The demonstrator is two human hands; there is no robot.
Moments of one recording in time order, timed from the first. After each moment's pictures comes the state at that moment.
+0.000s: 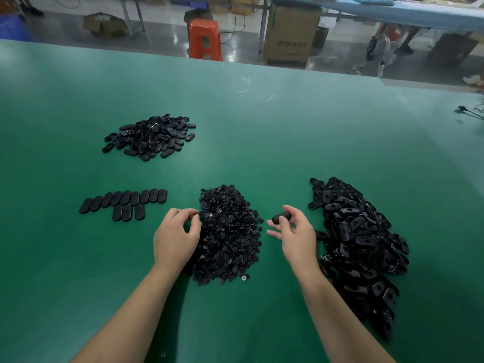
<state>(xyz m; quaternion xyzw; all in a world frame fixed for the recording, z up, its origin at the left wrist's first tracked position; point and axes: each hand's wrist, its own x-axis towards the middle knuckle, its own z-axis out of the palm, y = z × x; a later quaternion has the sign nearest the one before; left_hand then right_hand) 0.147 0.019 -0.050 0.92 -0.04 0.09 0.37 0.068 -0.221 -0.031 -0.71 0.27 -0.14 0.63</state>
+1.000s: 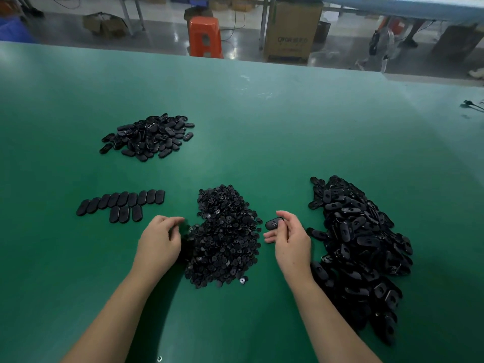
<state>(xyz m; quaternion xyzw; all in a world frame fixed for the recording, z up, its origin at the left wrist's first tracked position) 0.147 0.047 -0.036 0.95 -0.06 0.00 0.32 0.062 -0.211 -0.050 -0.77 0.24 -0.19 0.55</state>
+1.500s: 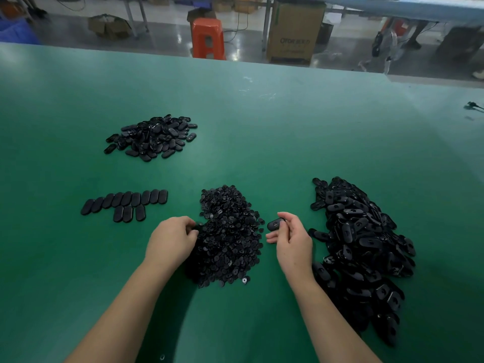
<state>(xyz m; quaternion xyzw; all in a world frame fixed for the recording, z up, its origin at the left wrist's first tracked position) 0.151 0.025 -0.016 0.97 -0.05 -0.06 0.21 0.062 -0.212 -0.050 -0.79 0.24 -0.19 0.54</state>
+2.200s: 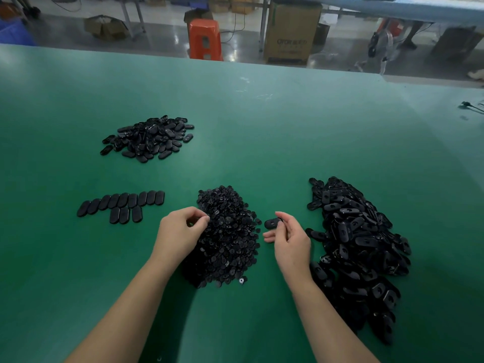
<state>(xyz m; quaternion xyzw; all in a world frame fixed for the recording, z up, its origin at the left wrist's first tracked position) 0.148 0.007 -0.008 0.91 -0.05 -0.03 0.40 0.061 -0.212 -0.048 -0.77 0.25 -0.19 0.56</state>
